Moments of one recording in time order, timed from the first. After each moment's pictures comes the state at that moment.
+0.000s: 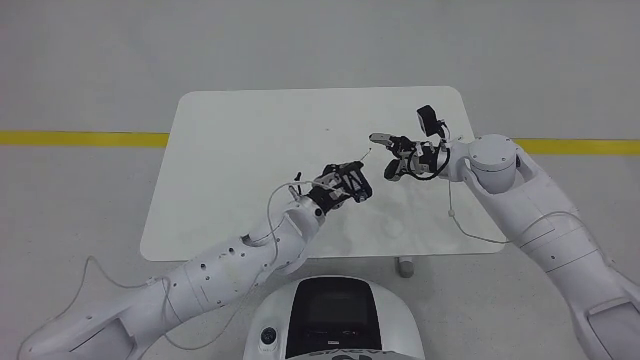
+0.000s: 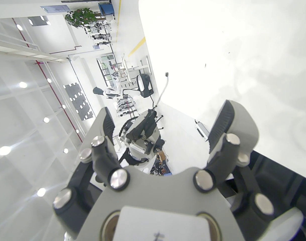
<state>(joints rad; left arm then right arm) 0.99 -1.09 -0.40 -1.62 1.57 0.25 -0.20 -0.96 -0.95 0.90 -1.36 0.48 0.31 0.77</state>
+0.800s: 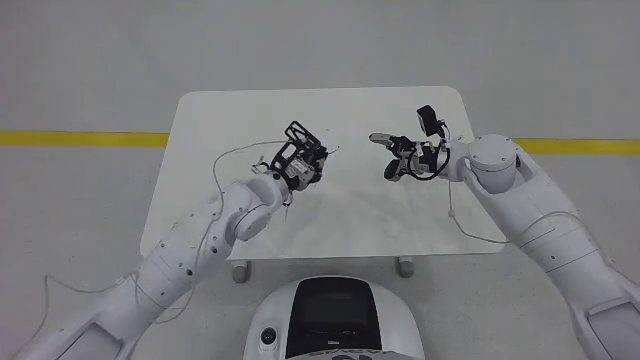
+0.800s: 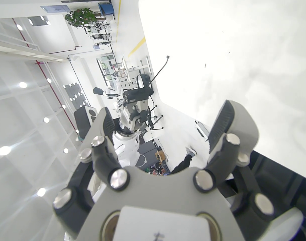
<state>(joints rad) 1.06 -1.05 -0.75 -1.58 0.92 -0.09 -0.32 -0.96 -0.95 0.90 -1.36 0.48 0.31 0.77</state>
